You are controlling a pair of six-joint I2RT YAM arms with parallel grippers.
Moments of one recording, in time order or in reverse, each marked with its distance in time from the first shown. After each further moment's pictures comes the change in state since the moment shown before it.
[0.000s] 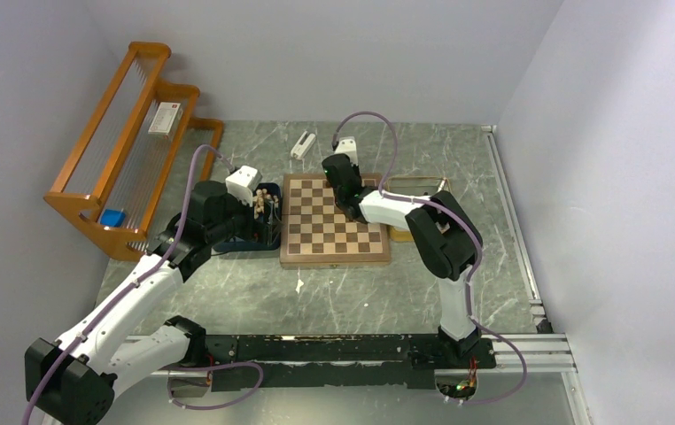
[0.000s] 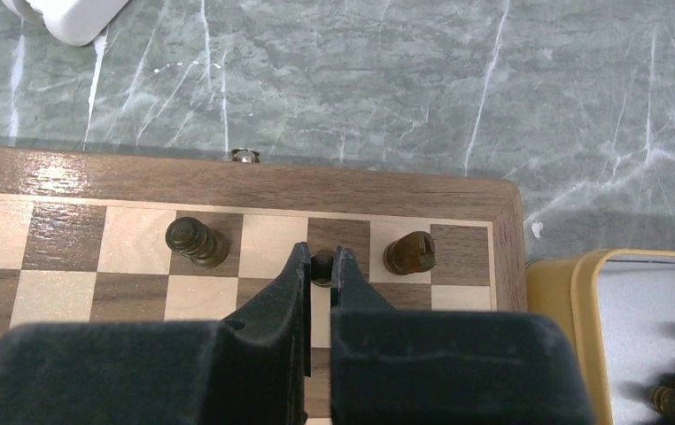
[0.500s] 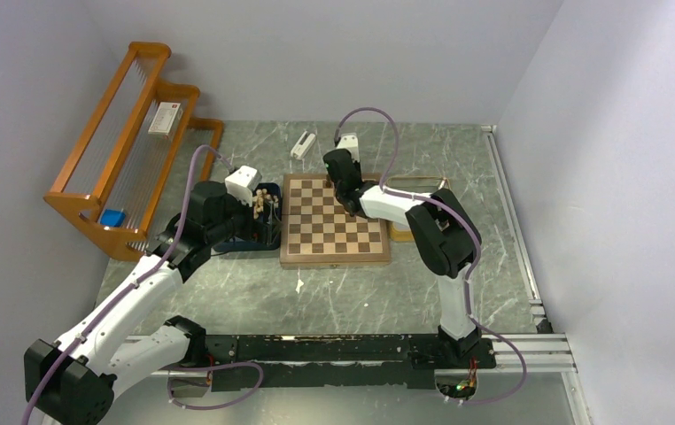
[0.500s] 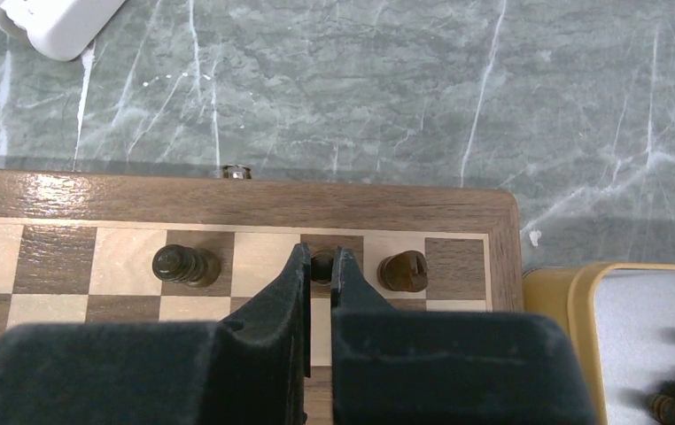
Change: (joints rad) left arm -0.002 -0.005 0.000 -0.002 -0.009 0.002; right arm -0.022 0.021 0.051 -0.048 -0.016 0.019
